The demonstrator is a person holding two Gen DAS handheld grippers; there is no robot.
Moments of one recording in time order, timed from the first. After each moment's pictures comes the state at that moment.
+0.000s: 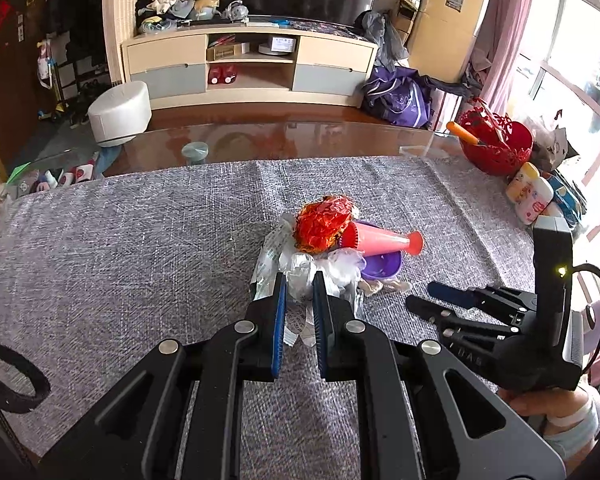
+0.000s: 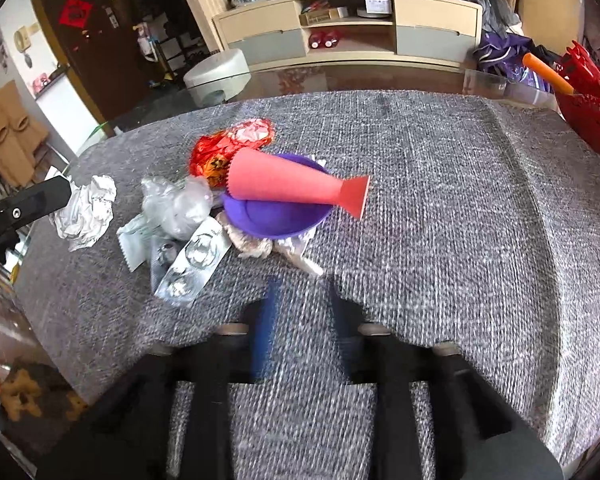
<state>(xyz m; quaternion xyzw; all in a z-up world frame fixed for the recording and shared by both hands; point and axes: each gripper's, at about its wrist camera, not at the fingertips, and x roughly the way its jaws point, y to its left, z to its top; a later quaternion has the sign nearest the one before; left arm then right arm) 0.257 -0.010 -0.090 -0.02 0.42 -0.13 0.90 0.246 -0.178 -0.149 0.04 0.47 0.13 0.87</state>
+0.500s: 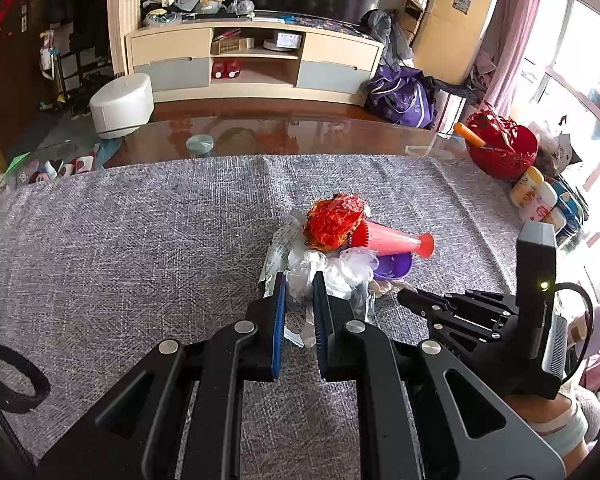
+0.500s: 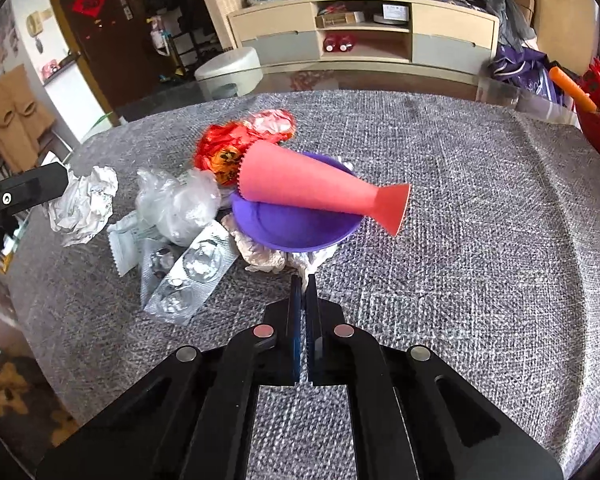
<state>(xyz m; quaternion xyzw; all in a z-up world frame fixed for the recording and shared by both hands) 0.258 -0.002 -0.093 -0.03 0.43 -0.13 0.89 0.248 -0.163 -0.156 0.03 0.46 0.16 0.87</state>
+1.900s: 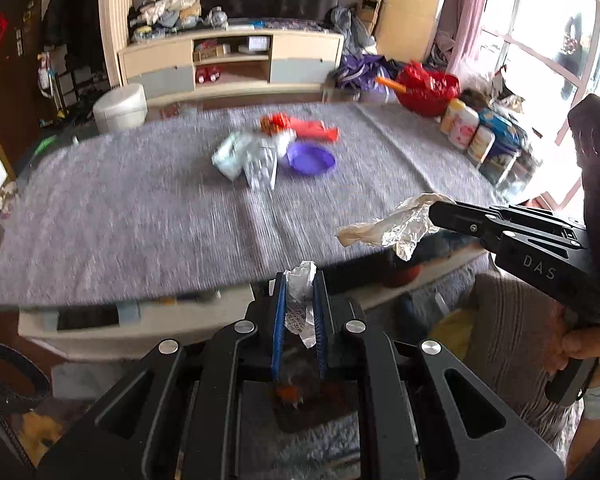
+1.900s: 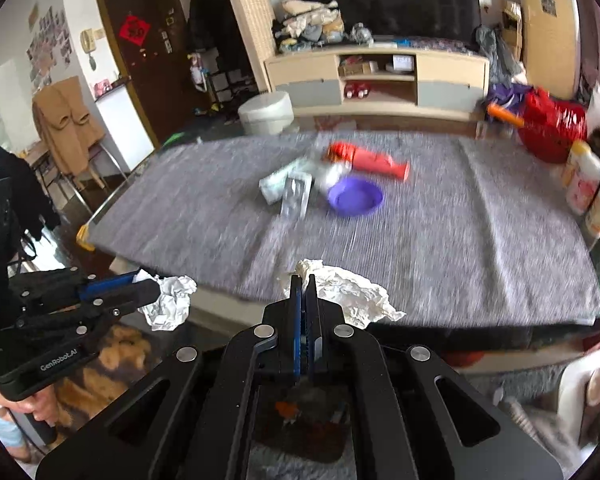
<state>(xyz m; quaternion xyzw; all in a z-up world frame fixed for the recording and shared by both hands) 0.025 -0.025 -0.084 0.01 0.43 -0.16 0.89 0.036 -0.184 -0.070 0.04 0.41 0.18 0.89</state>
